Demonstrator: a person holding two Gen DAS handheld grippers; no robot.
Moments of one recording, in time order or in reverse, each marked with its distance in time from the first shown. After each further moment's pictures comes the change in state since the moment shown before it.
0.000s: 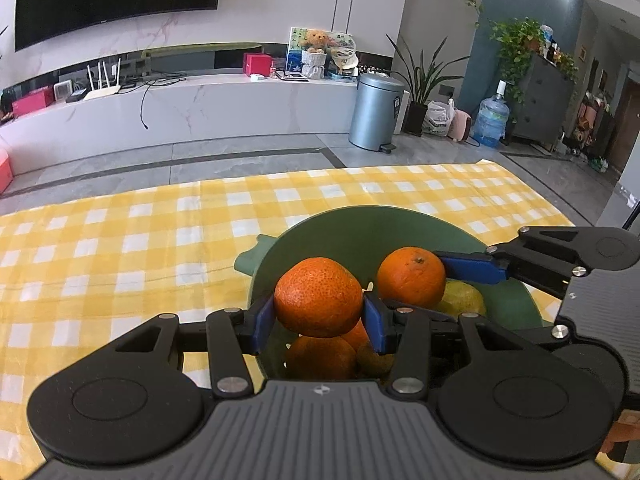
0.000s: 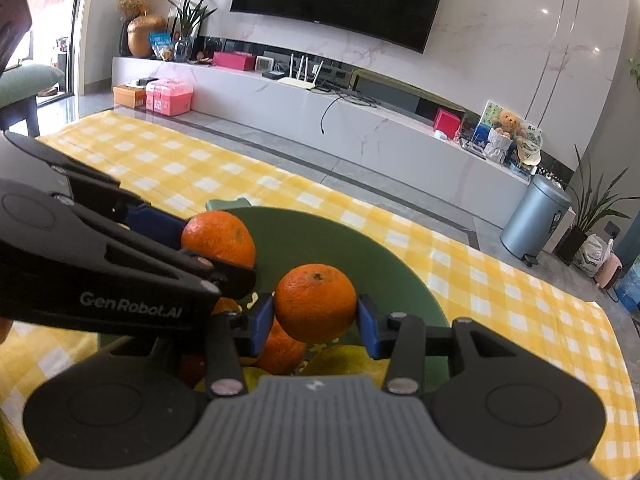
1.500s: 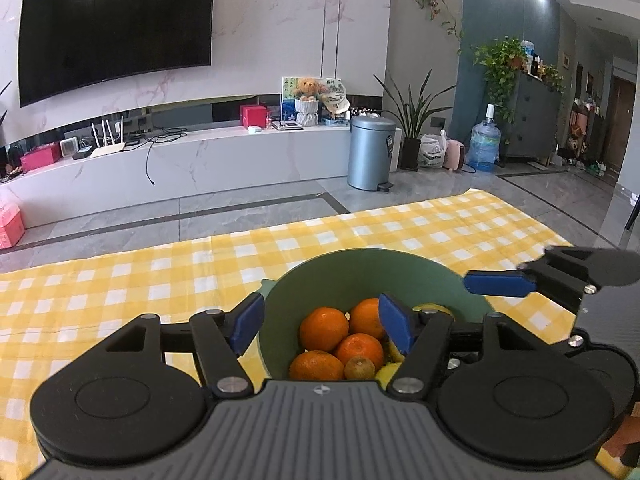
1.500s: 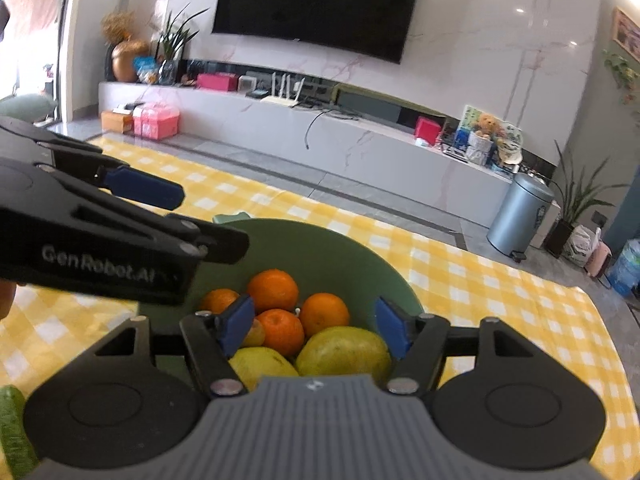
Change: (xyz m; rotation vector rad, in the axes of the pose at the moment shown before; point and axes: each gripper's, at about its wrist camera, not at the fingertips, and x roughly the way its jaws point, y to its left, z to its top) left arm -0.055 -0.017 -0.002 0.079 -0.144 0.028; right arm -0.051 0.002 -0.011 0.077 -0.065 -0.037
